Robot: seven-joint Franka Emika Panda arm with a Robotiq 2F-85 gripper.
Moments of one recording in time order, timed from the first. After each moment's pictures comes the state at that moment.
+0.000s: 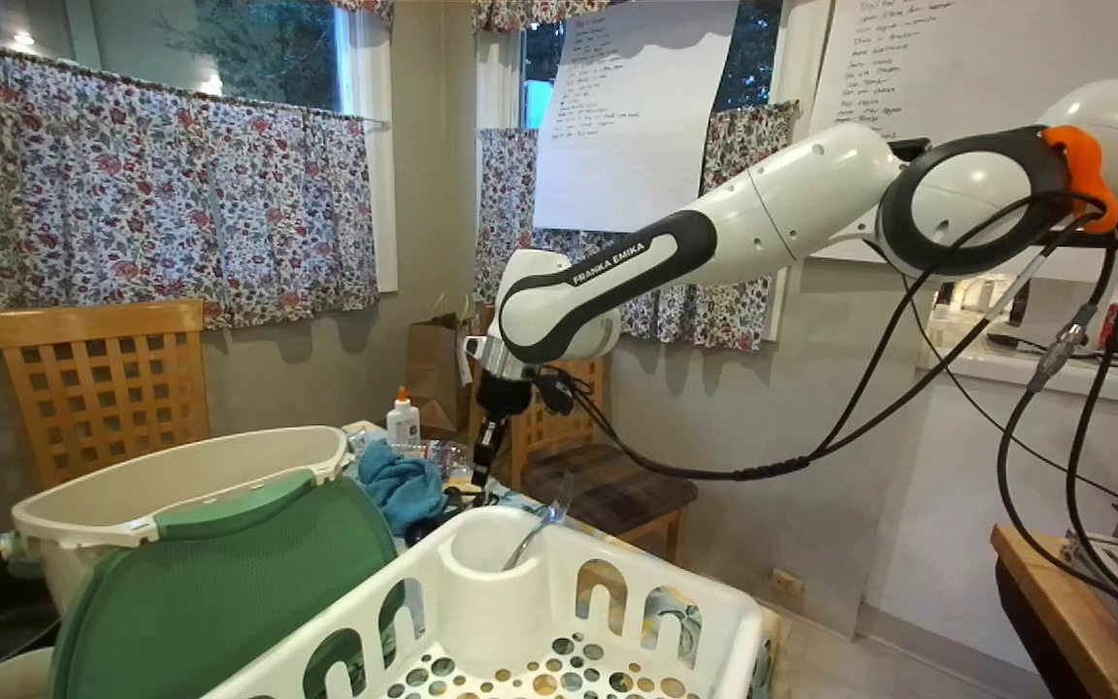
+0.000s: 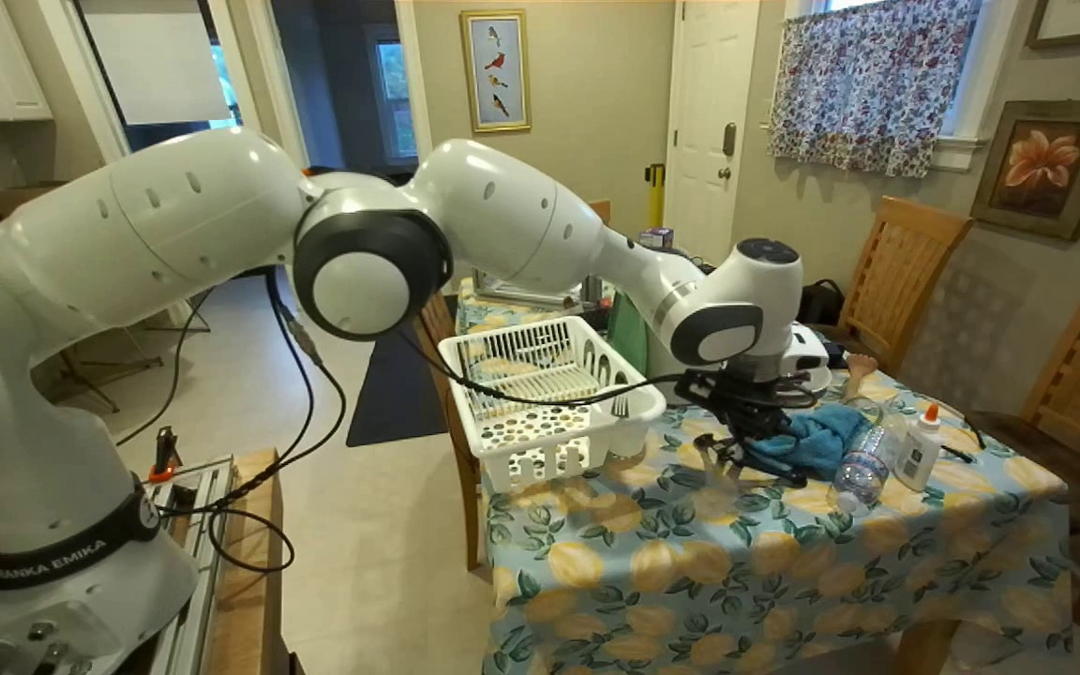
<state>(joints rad) -0.19 1.22 0.13 -0.93 0.05 2.33 -0.53</state>
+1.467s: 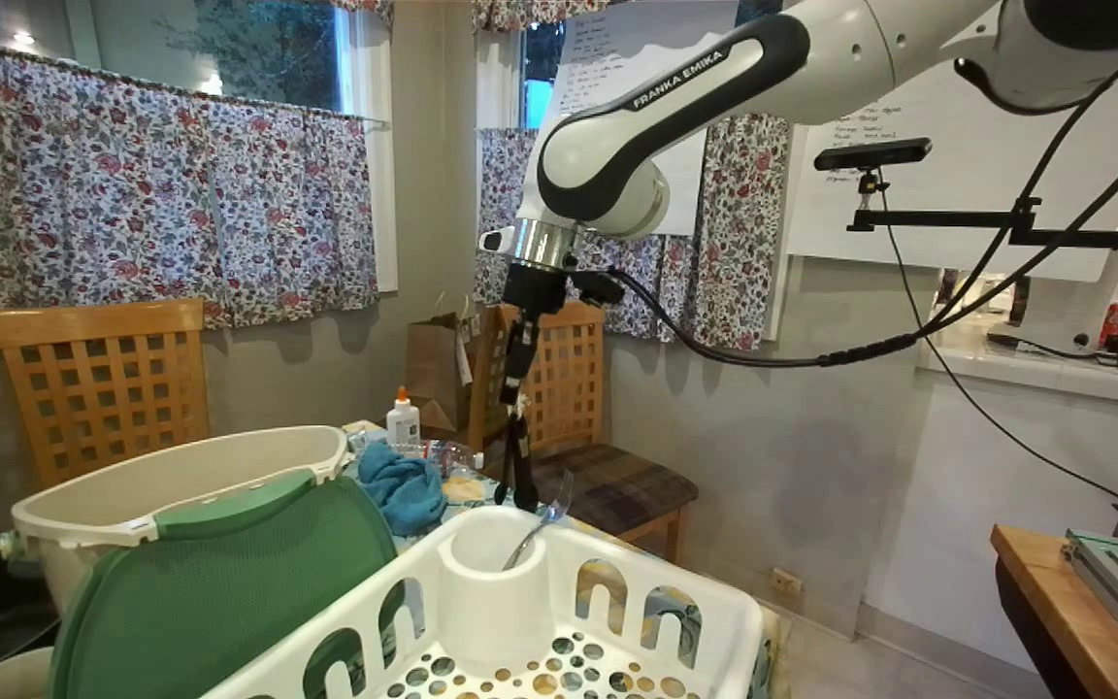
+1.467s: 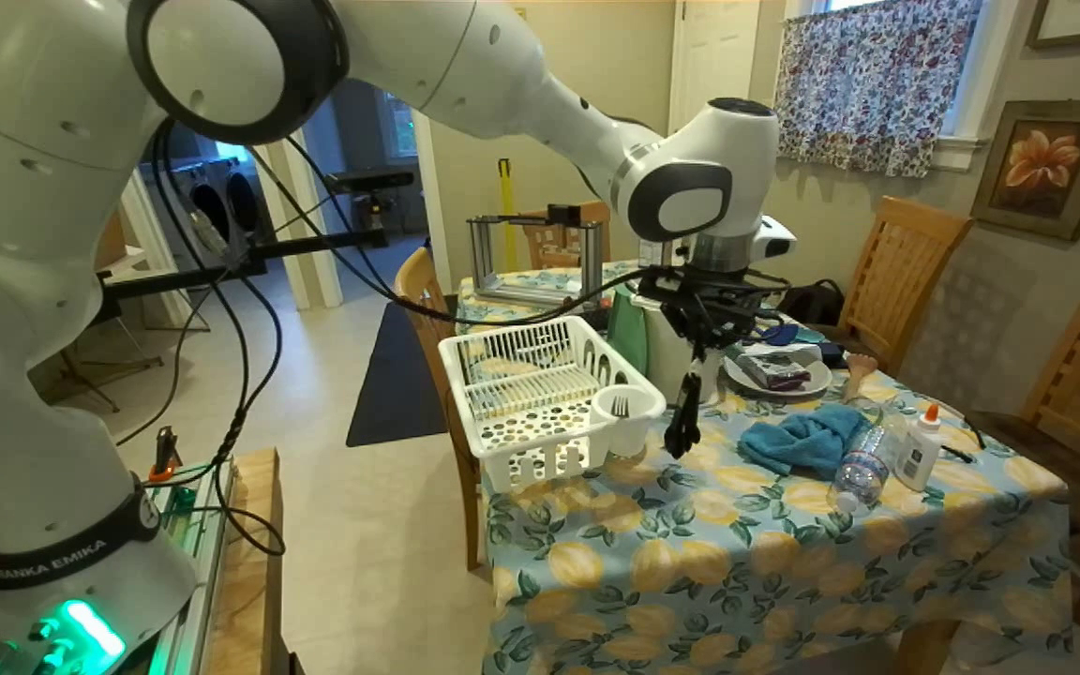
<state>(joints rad) -0.24 0.71 0.19 -1.43 0.10 2.26 -0.69</state>
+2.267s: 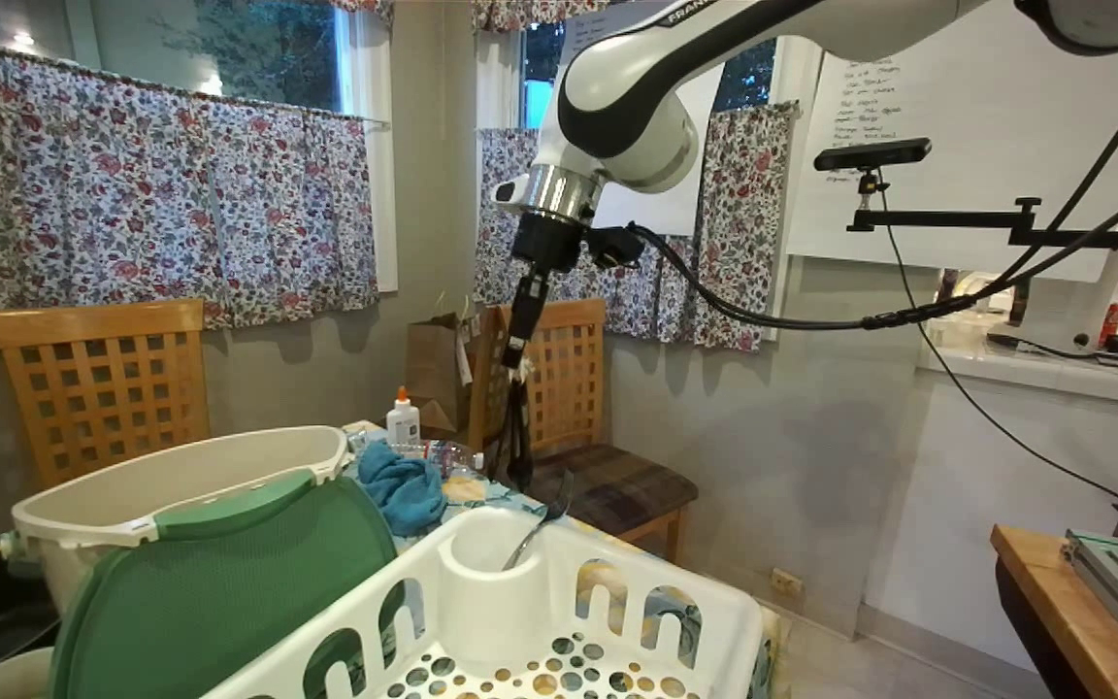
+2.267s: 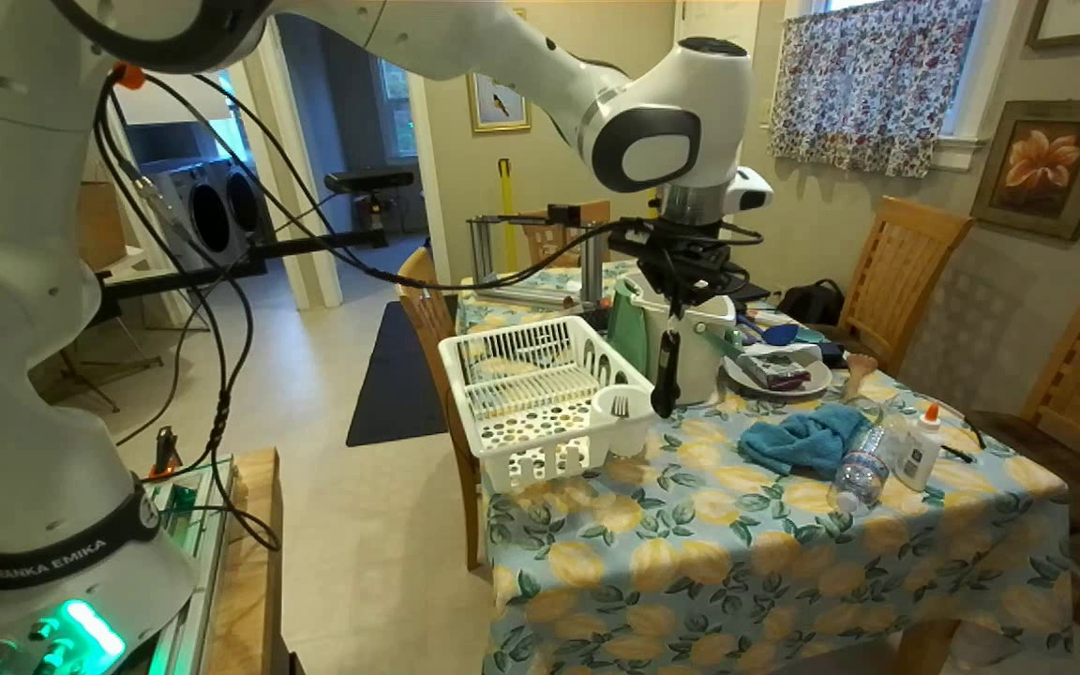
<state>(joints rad) -0.23 0.54 0.19 -1.57 0.21 2.26 -0.68</state>
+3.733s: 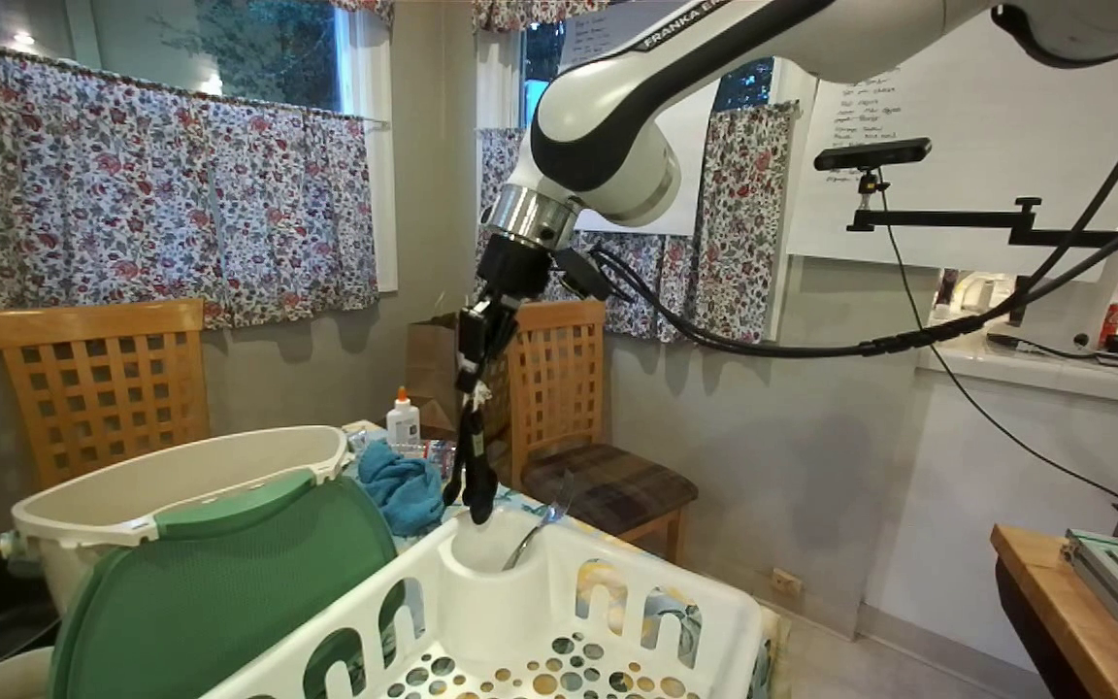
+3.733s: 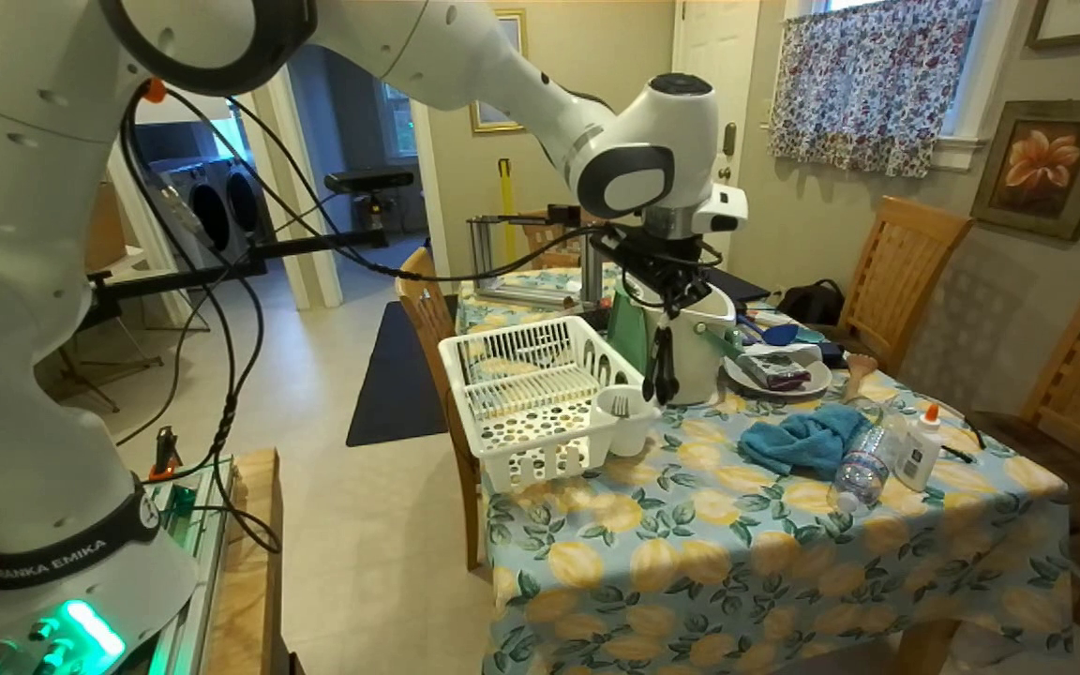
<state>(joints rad) -0.13 0.60 0.16 -1.57 0.27 2.43 -0.31</state>
